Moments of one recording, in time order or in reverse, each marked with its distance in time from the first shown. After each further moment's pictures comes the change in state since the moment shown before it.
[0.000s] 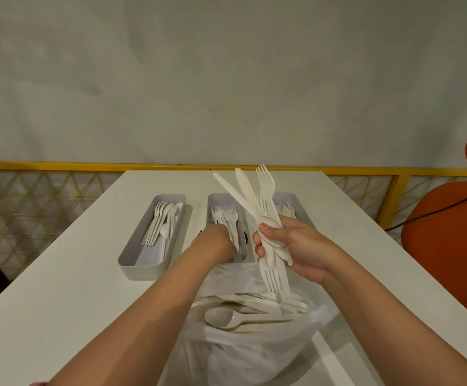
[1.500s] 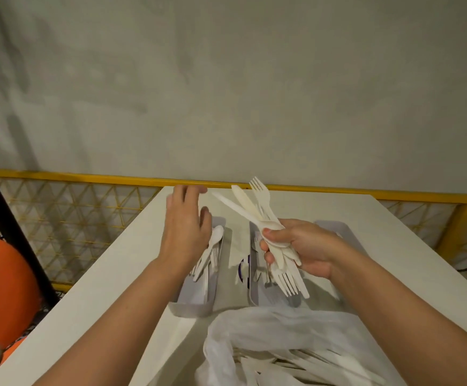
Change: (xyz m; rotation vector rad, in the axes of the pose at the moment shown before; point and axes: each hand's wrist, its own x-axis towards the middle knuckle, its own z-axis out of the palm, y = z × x) left_hand 0.006 -0.095 -0.081 -0.252 0.961 0.326; right_hand 0.094 -0.031 0.038 -0.122 -0.142 0.138
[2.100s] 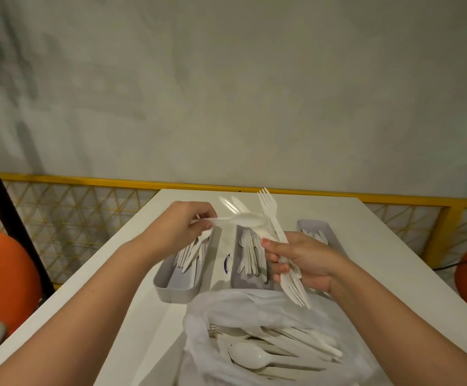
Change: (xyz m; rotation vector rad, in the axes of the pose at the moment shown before) left_hand -0.006 0.034 -0.037 -0.007 -0.522 0.096; right_hand -0.049 0.025 -0.016 0.091 -0.032 -0.026
